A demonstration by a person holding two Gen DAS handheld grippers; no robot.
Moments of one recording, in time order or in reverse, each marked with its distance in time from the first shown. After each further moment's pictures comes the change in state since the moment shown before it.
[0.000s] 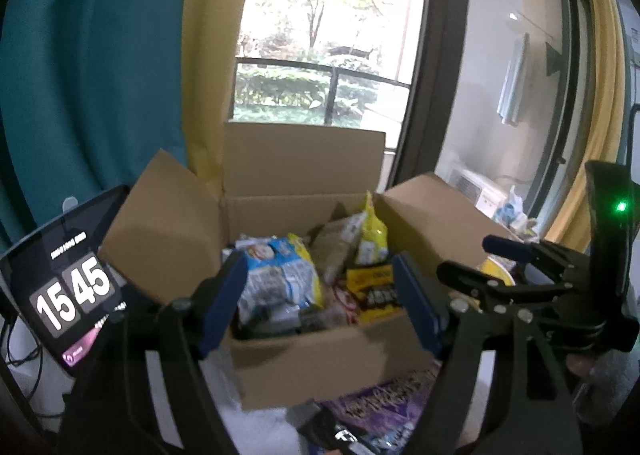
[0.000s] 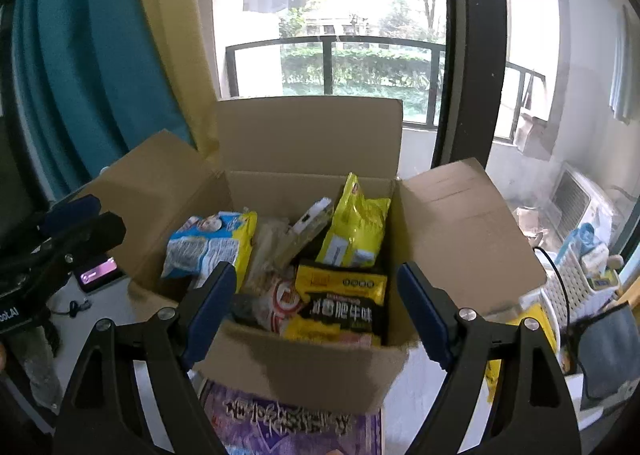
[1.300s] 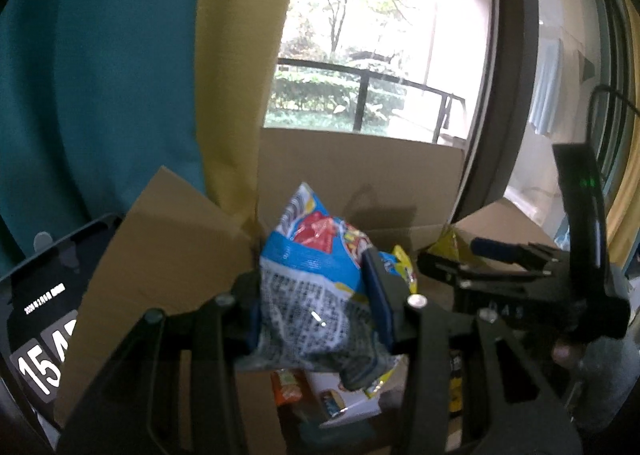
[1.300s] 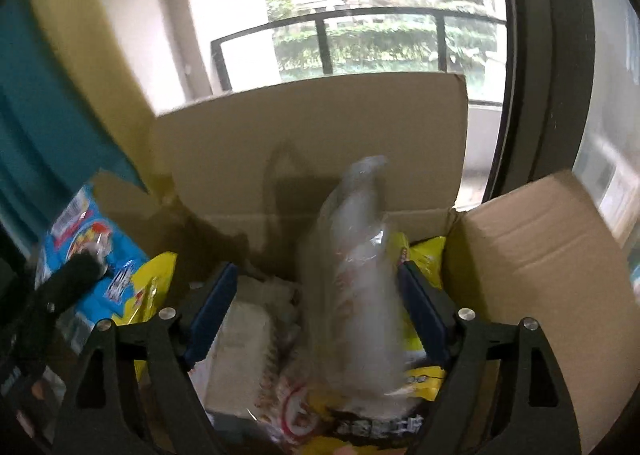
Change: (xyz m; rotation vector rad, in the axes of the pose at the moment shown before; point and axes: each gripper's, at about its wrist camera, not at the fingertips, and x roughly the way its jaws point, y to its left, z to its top) left arm 0.100 0.055 0.039 -0.029 -0.024 0.086; right arm 0.136 0.001 0.061 0.055 0.068 0.024
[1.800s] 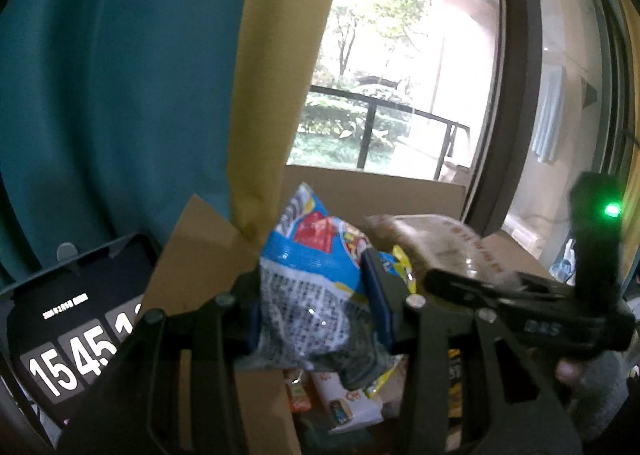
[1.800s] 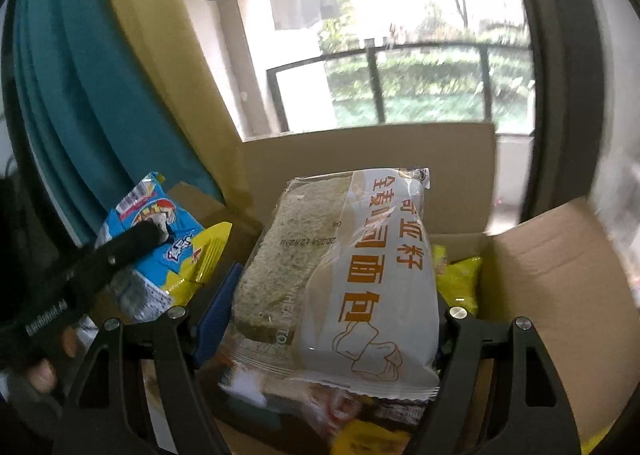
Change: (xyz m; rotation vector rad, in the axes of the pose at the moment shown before) left arm -0.021 0.018 0.007 -0.045 -0.092 0.010; right arm -0.025 0.003 0.002 0.034 -0.097 0.259
